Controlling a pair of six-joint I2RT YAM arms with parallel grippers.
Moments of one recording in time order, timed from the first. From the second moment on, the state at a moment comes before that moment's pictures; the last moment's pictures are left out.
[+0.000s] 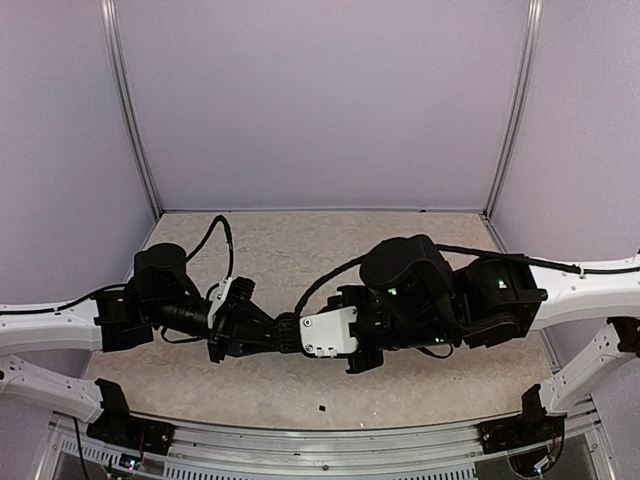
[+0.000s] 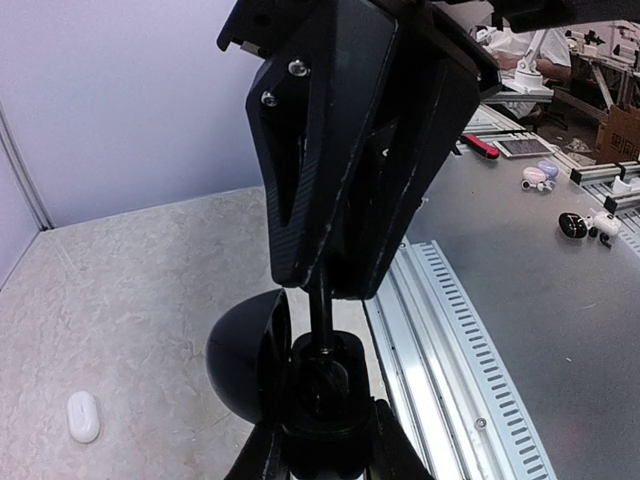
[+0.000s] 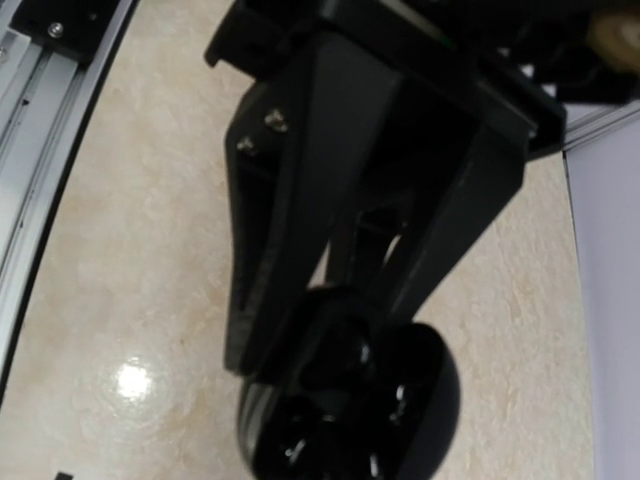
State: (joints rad) left arm -0.93 1.06 0.61 0.19 0.72 0.29; right arm 1.45 1.42 1.31 -0.47 0.22 -0.65
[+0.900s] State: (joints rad) left arm -0.94 1.07 0.61 0.17 0.73 0.29; right arm 1.45 1.45 1.33 -0.52 0.19 -0.69
